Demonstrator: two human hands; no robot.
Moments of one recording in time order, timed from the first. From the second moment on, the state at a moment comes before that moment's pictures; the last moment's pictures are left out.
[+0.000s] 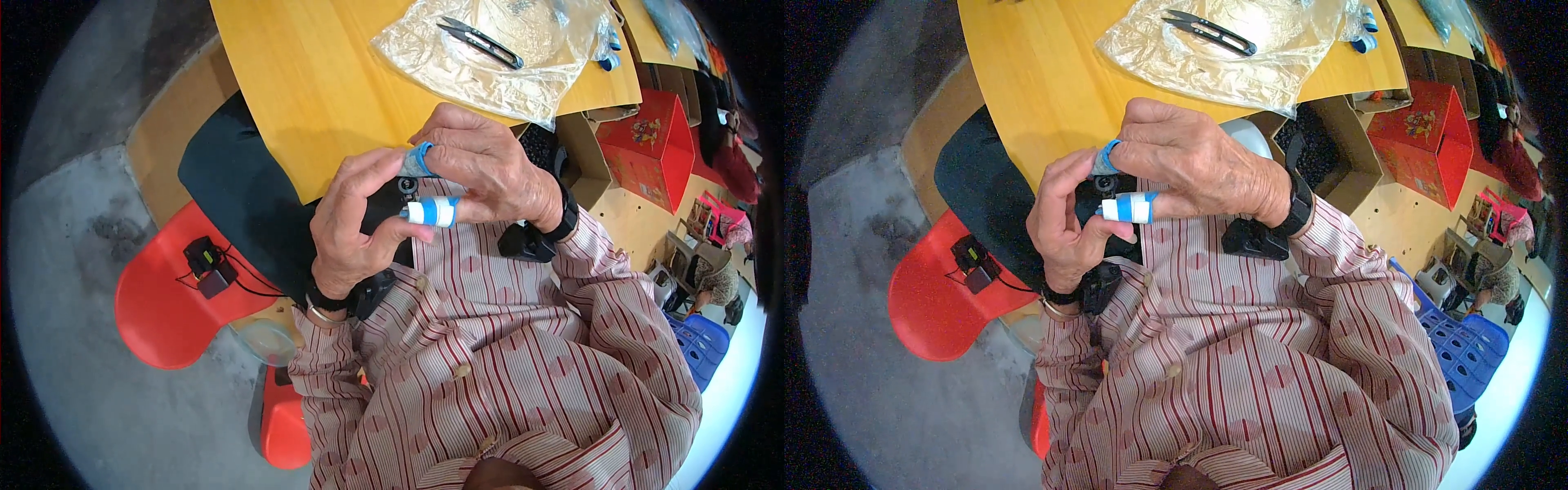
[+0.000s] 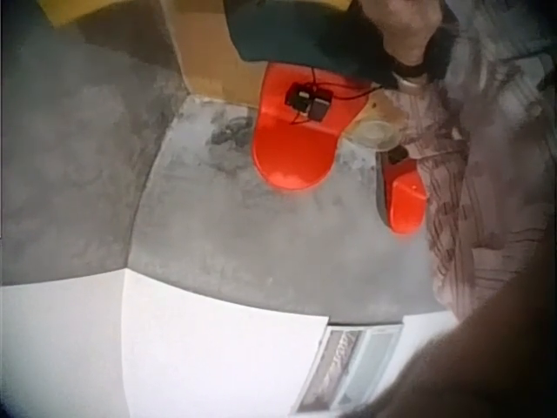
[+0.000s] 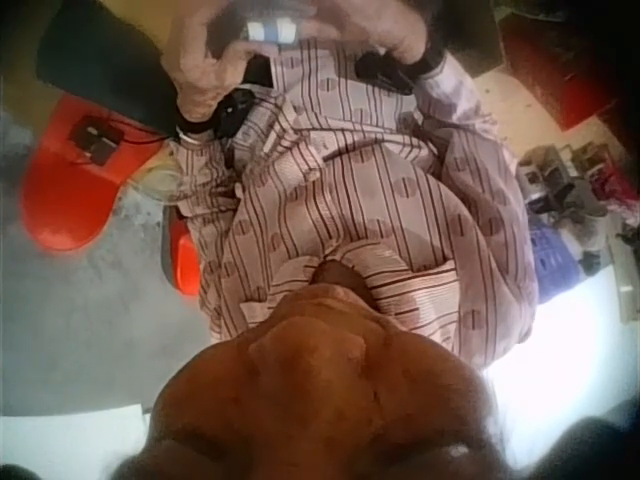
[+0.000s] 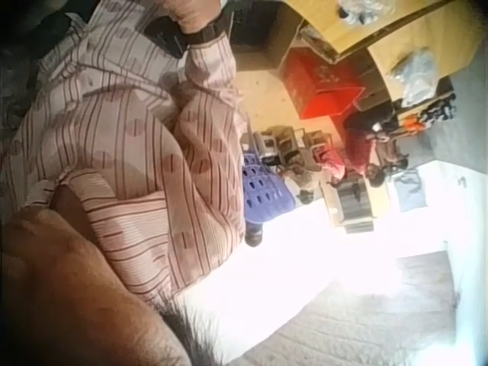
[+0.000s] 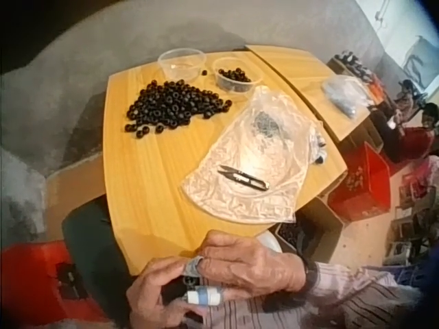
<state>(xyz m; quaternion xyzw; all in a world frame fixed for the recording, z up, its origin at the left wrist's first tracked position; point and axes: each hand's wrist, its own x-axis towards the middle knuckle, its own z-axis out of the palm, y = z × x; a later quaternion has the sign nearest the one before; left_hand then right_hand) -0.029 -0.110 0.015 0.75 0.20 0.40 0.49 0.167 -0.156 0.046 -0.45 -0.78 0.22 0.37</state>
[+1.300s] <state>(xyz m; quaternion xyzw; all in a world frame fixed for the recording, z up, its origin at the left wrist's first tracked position) -0.030 -0.112 0.012 0.74 0.21 0.39 0.50 0.157 -0.160 0.038 -0.43 -0.76 0.20 0.44</state>
